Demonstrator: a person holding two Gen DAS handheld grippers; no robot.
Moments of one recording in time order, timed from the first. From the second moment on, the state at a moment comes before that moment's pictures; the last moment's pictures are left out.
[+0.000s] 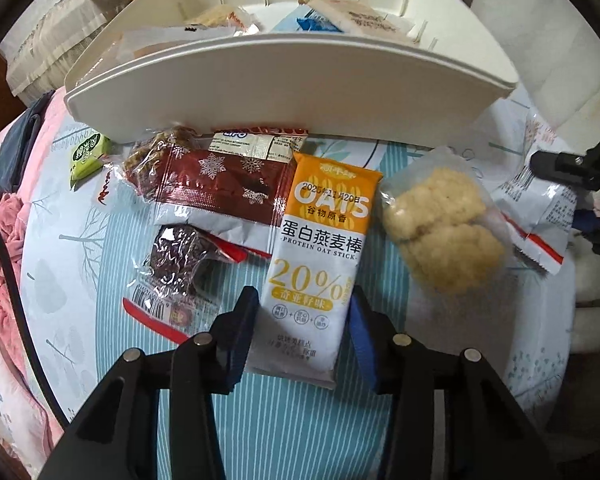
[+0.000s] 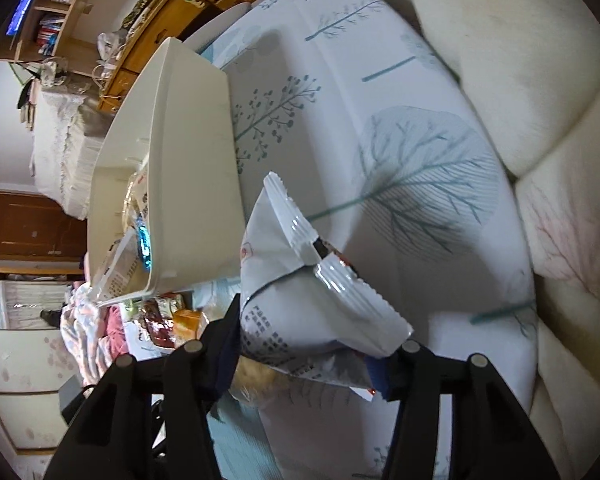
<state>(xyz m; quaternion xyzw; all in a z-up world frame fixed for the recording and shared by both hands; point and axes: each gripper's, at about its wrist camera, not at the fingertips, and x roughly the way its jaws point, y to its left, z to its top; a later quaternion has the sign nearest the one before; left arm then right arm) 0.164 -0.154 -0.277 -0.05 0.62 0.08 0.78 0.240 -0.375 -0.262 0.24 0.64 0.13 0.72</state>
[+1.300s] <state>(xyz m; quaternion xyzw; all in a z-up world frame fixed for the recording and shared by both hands) 0.224 -0.021 -0.073 -0.02 0.50 -0.06 0.86 0.205 -0.277 -0.115 0.23 0.52 0.11 0.82</state>
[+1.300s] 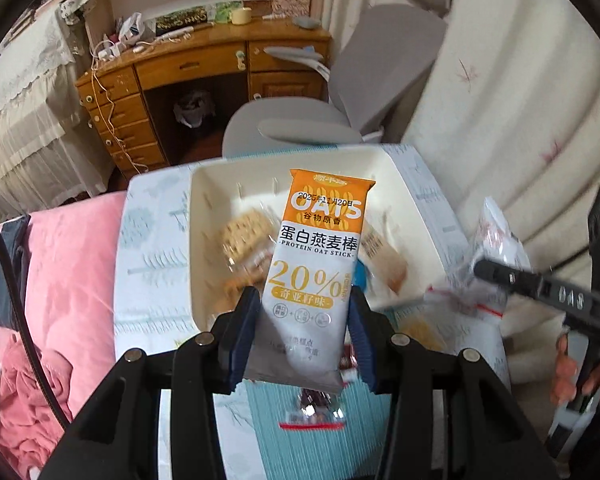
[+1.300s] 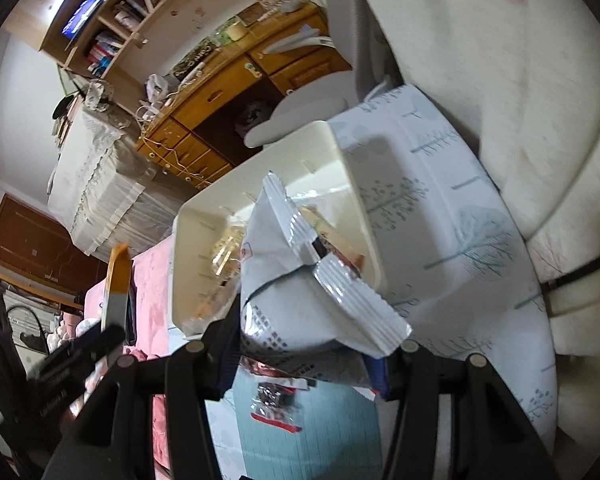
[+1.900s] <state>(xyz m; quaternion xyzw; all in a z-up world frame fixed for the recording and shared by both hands) 0.292 0.041 -0.124 -0.13 0.51 -0.05 0.85 0.238 -0.224 -0.128 0.22 0.53 0.13 0.81</state>
